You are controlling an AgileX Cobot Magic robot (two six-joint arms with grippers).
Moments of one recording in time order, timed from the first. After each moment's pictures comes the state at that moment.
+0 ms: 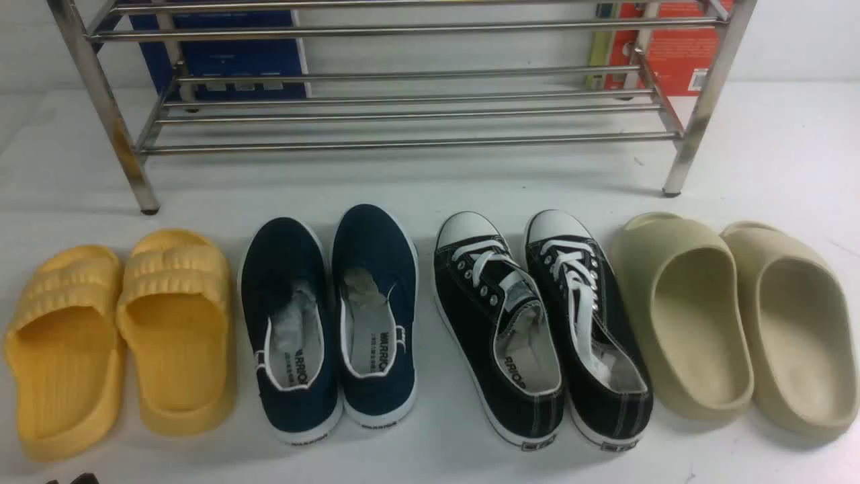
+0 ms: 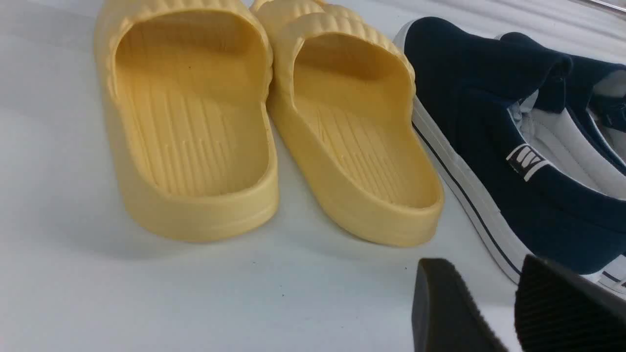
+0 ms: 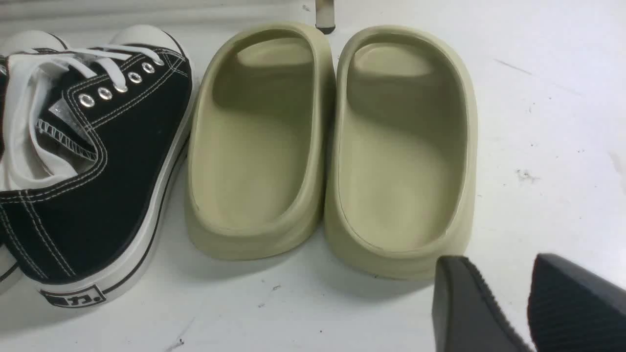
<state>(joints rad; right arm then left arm) 0.00 -0.01 0.02 0.06 0.39 0.04 -0.06 -0.01 0.03 -0.06 0.39 -0.26</state>
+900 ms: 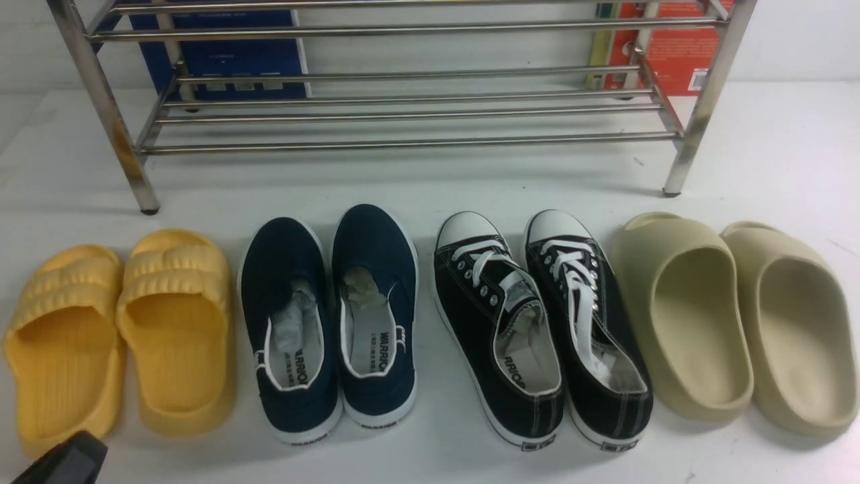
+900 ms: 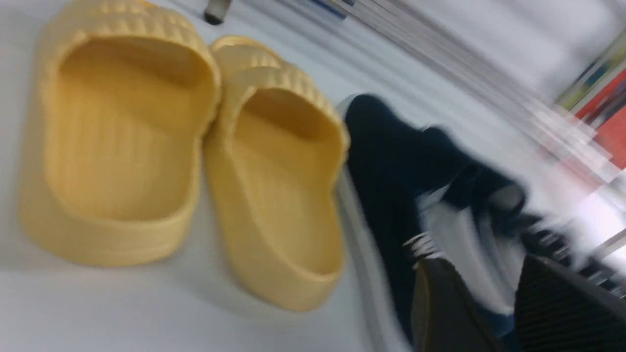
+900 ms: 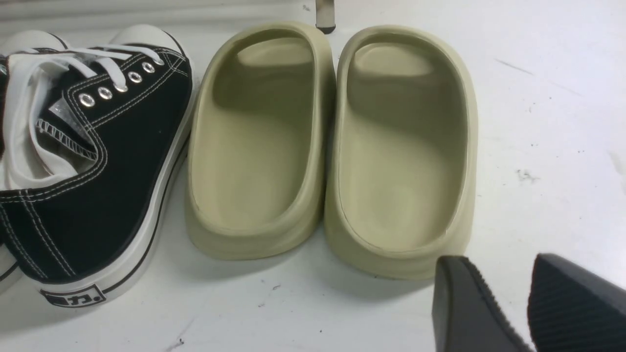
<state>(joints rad) 0.00 -0.01 0.02 0.06 0.39 0.04 -0.06 -0.01 0.03 -0.34 0.20 -0.45</state>
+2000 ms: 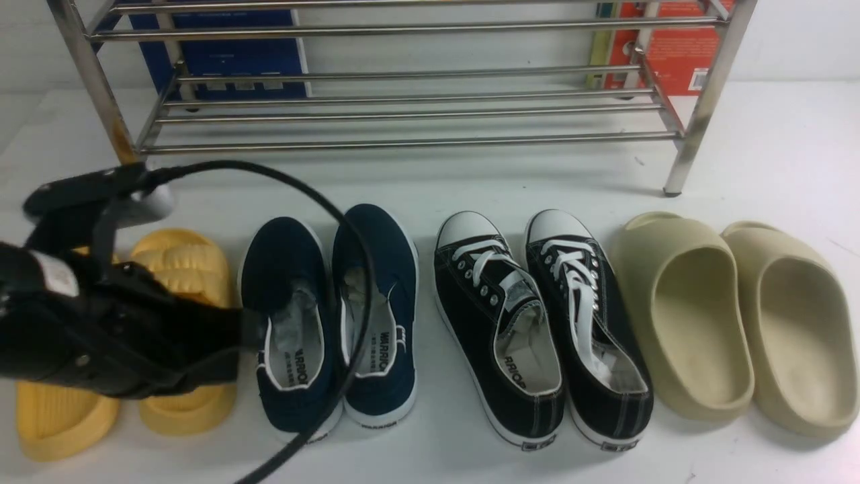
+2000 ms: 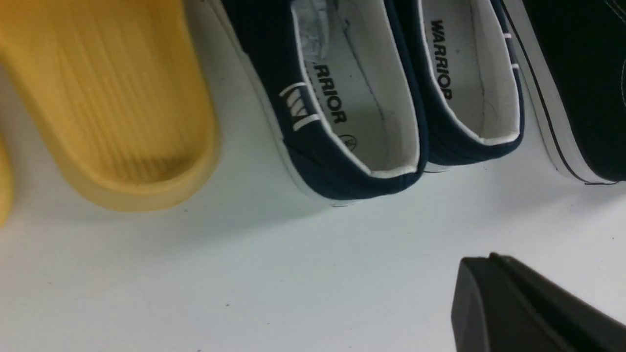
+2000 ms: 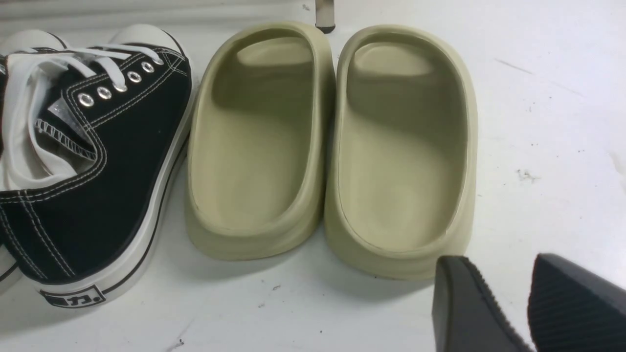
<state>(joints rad) 0.00 -0.01 0.02 0.06 0.39 0.04 -0.35 1.10 -0.85 -0.20 0.86 -0.25</state>
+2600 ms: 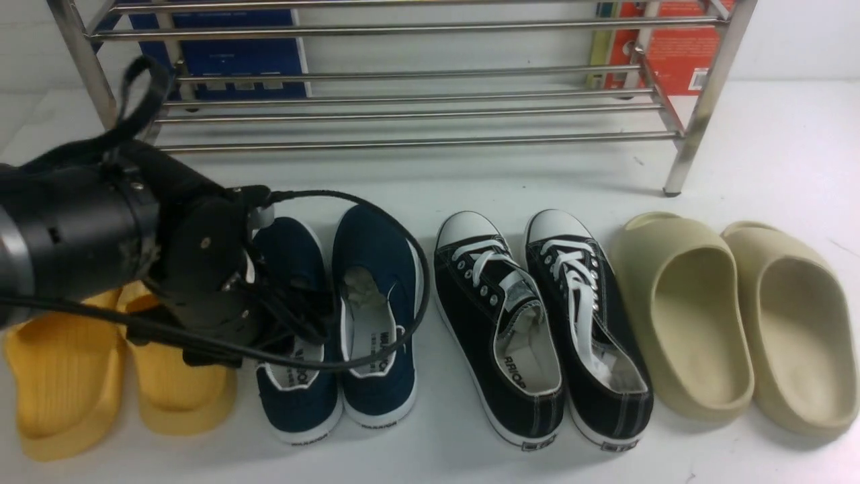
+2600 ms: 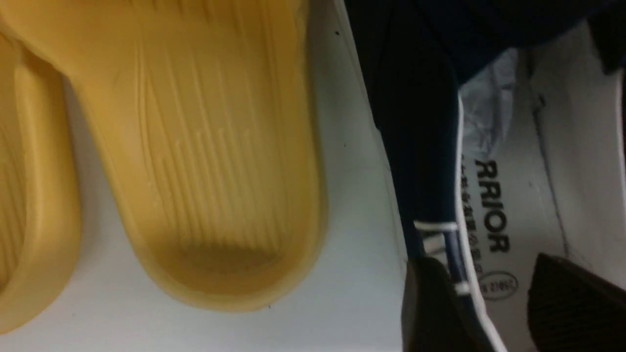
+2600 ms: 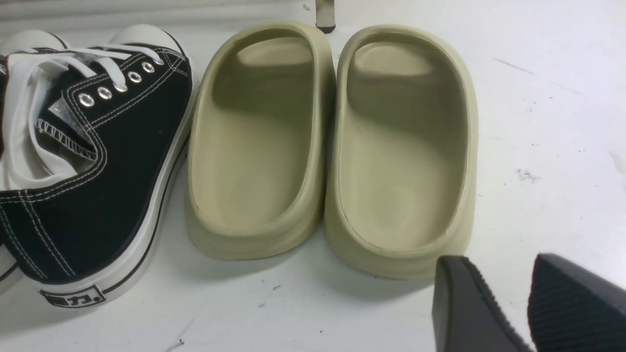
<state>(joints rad) 0.00 -0.01 0.02 0.06 0.39 0.04 -0.44 1.53 -0.96 0.21 0.77 -0.71</state>
